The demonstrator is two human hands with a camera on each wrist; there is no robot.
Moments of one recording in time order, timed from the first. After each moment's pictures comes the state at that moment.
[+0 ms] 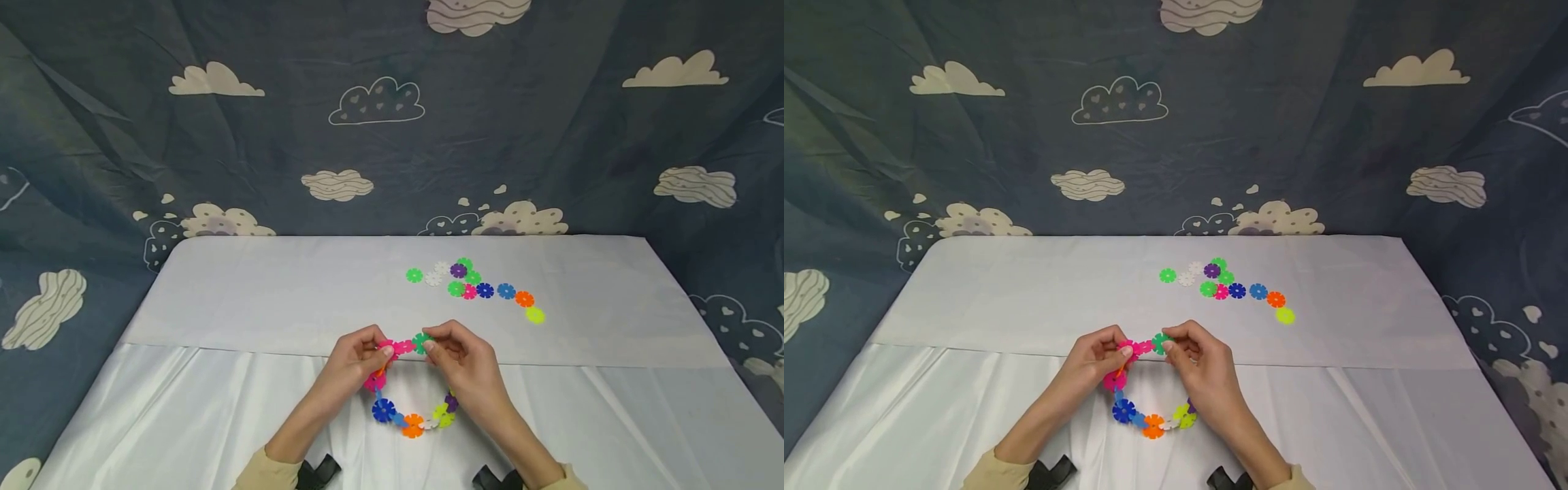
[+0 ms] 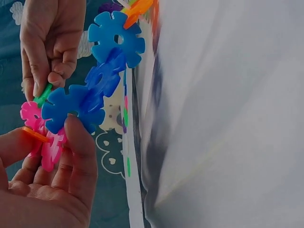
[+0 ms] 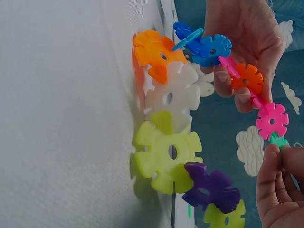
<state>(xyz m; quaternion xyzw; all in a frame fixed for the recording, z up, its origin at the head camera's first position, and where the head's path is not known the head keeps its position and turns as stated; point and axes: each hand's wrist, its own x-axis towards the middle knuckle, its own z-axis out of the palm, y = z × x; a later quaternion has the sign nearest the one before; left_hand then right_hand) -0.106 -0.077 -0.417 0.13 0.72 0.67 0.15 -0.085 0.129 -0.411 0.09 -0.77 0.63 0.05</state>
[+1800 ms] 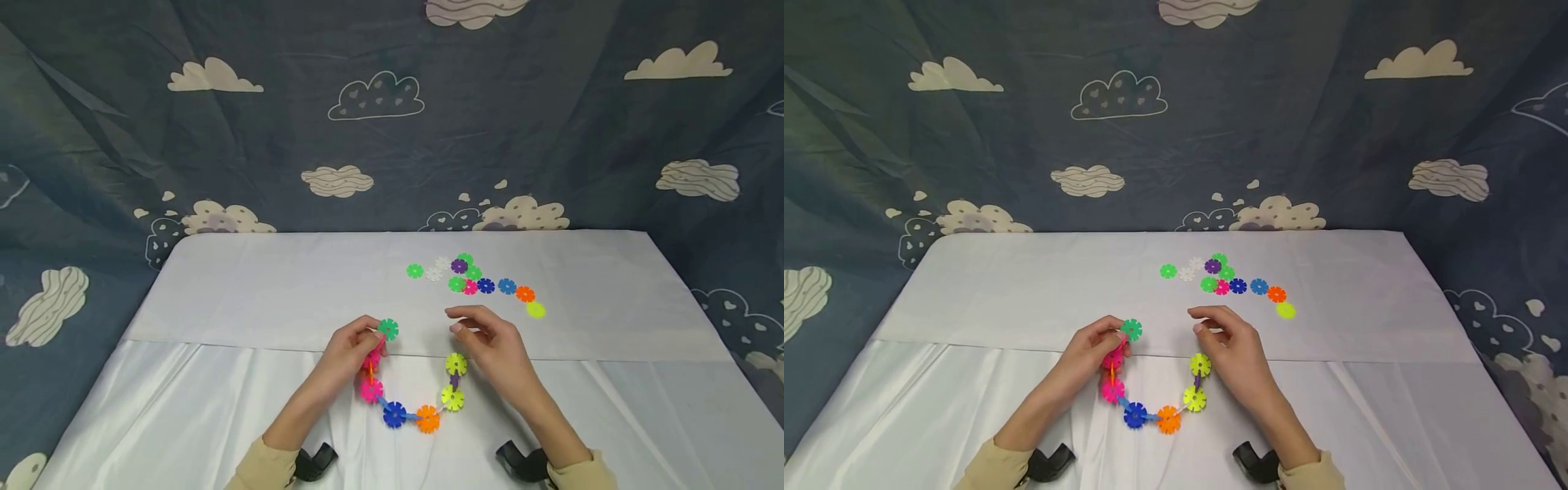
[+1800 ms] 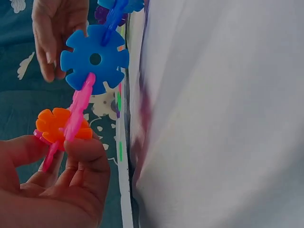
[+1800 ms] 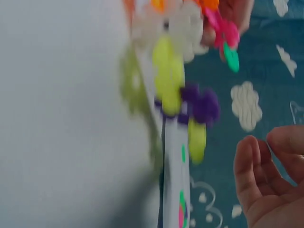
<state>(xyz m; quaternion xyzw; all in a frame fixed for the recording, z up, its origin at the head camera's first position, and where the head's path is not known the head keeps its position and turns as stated) -0.119 -0.084 -0.427 0.07 0.73 0.66 0.15 -0.100 0.170 -0.412 0.06 -0.84 0.53 0.04</state>
